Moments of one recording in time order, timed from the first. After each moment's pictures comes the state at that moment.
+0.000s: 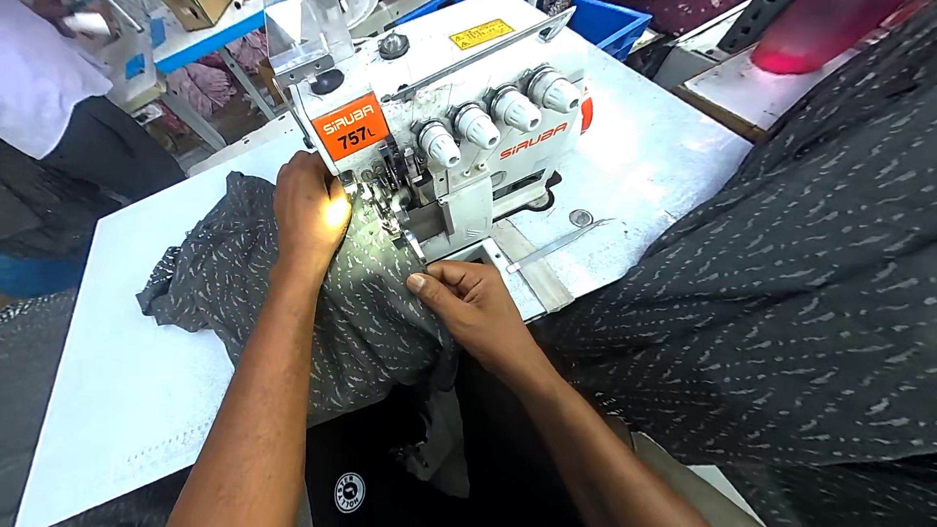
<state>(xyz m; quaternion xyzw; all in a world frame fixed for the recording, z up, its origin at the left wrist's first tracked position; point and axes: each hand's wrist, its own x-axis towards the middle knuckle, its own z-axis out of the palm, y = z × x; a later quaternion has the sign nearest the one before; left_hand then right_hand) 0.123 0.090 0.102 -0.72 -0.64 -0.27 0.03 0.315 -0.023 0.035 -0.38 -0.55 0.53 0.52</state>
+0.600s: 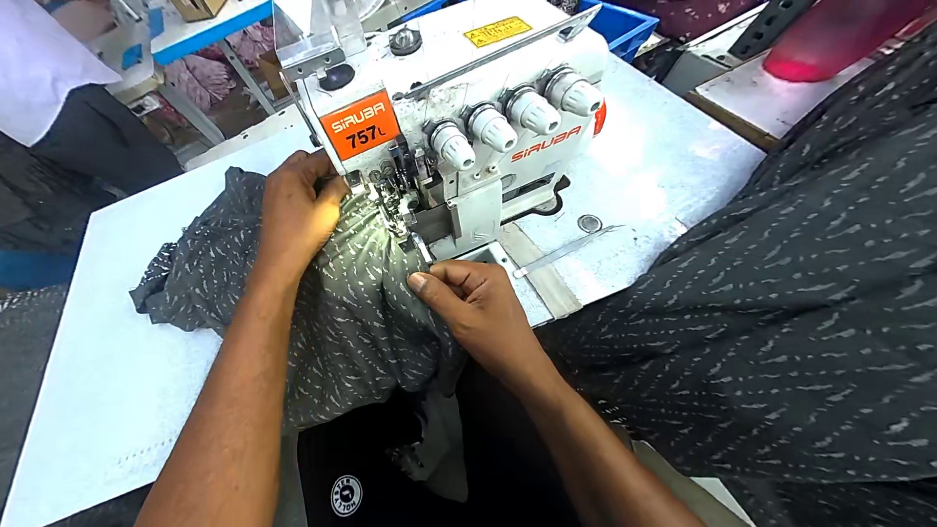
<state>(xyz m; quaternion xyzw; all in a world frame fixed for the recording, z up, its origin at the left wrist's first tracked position) 0.095 0.095 0.102 -0.73 -0.60 -0.32 -0.08 0.311 -0.018 0.039 -0.41 -0.57 0.50 0.51</state>
